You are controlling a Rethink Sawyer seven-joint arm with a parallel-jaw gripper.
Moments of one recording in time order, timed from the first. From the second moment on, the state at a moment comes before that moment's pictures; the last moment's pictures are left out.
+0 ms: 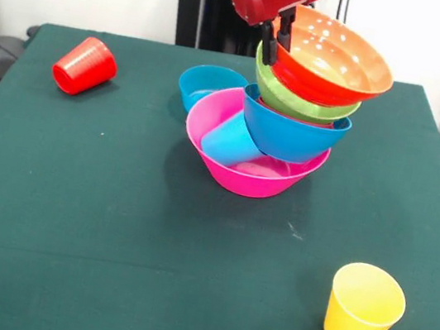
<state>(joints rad) -0.78 -0.71 0.88 1.65 -0.51 1.11 1.39</state>
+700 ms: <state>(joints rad) -0.80 -0.71 0.88 1.68 -0.53 1.08 1.39</state>
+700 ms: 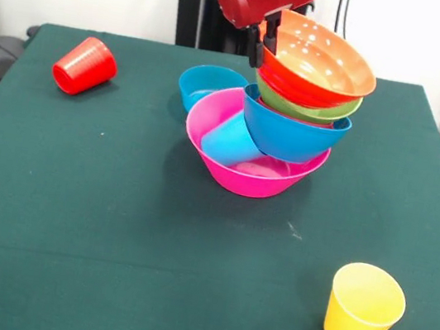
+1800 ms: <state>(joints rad) -0.80 -0.71 0.87 1.72 -0.55 1.07 1.39</state>
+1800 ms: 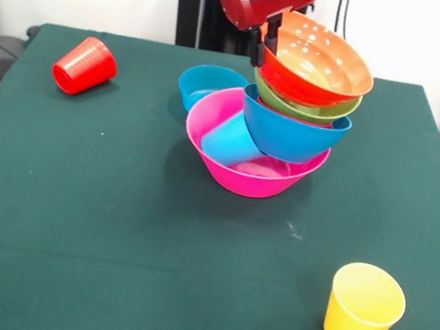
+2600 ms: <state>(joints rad) -0.79 -0.72 0.86 1.79 -0.56 1.01 1.39</state>
